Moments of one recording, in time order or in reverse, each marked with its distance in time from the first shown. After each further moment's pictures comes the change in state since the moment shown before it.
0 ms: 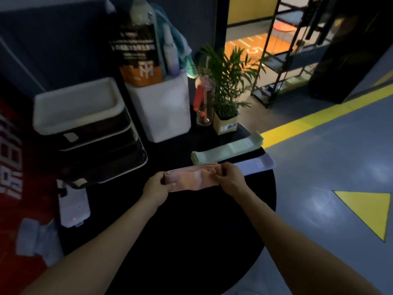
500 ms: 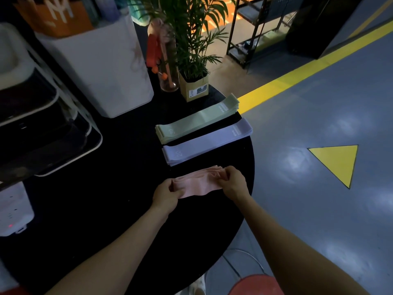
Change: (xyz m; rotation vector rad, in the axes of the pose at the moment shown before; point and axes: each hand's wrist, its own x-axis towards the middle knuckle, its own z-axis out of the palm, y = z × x) left_hand 0.012 -0.050 0.138 -0.004 -0.214 -0.154; right_hand -0.016 0.140 -0.004 0.044 0.073 0.327
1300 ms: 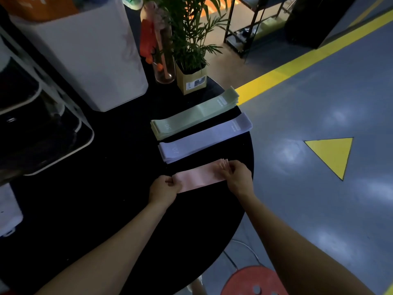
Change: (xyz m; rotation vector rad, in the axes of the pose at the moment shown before) left_hand 0.030 -0.008 0.007 0.103 0.078 -0.031; right_hand 0.014 0.009 -0.007 -0.052 0.126 0.033
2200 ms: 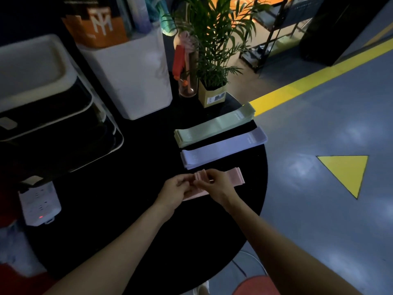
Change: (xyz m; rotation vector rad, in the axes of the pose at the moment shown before) left_hand -0.044 0.026 -0.051 -0.467 -0.226 0.057; right_hand -0.051 -0.080 0.040 0.143 -0.339 -0.243
